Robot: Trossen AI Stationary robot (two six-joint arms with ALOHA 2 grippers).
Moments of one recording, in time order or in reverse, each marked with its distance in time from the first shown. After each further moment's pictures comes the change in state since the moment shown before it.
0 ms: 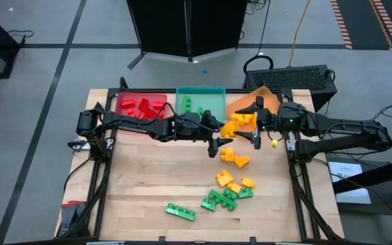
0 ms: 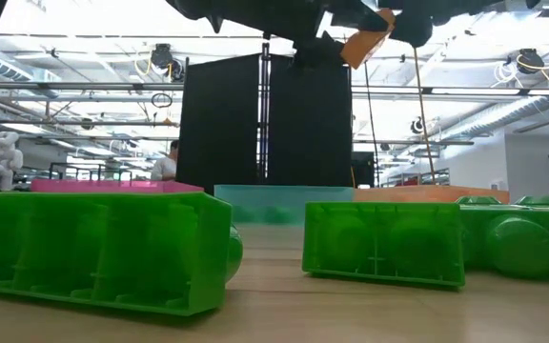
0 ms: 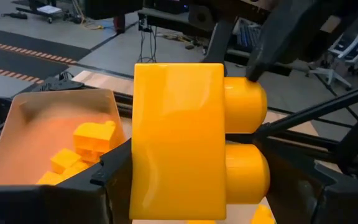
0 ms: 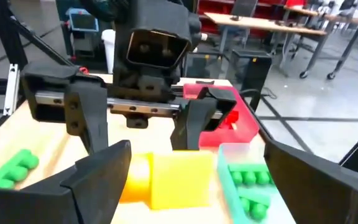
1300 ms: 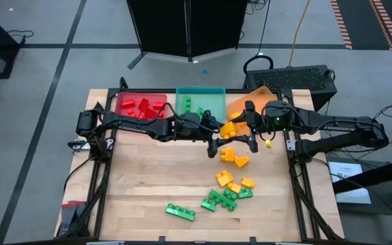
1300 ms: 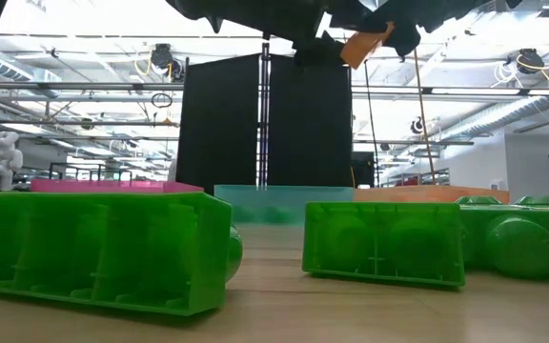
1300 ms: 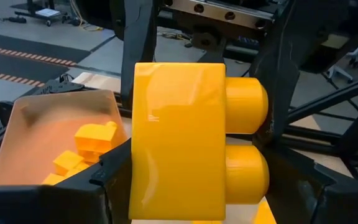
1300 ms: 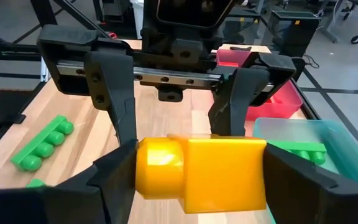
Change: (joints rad) left arm 0.000 -0.001 0.000 -0.004 0.005 0.028; right arm -0.014 0.128 0.088 -0.131 -0.132 -0.005
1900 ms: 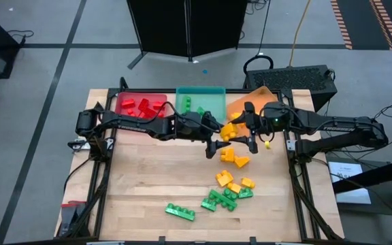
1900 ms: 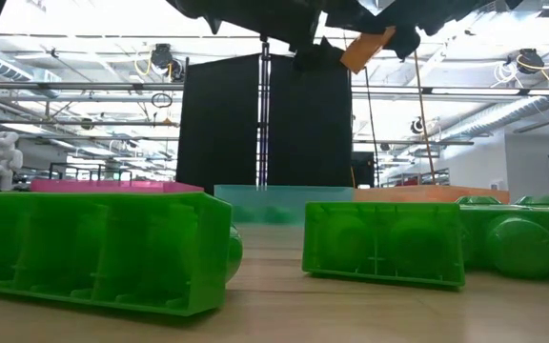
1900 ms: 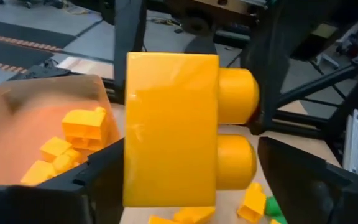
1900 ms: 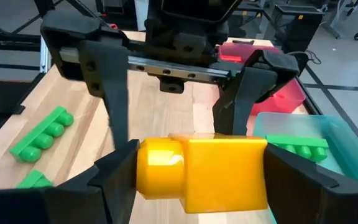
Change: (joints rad) left arm 0.001 -0.005 0.003 -0.078 0.069 -0.011; right arm 0.001 0.002 -0.001 -0.012 0.002 -0.014
